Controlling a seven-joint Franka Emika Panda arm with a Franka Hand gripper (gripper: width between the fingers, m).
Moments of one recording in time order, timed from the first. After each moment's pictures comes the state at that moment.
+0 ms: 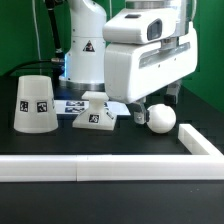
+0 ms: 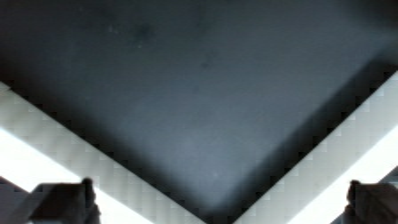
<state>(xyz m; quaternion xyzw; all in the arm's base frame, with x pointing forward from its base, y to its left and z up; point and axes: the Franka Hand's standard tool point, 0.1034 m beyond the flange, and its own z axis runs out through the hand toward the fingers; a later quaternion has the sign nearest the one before) 0.602 0.069 0.078 -0.93 -0.37 0.01 0.06</state>
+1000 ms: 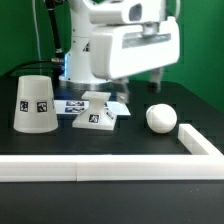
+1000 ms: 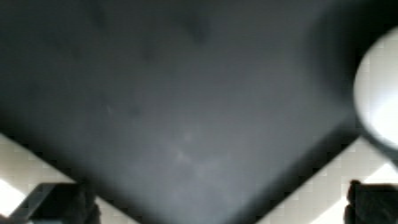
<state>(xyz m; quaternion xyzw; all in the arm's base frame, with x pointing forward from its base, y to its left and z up) 0.542 0.038 0.096 -0.93 -0.37 -0.03 0.03</state>
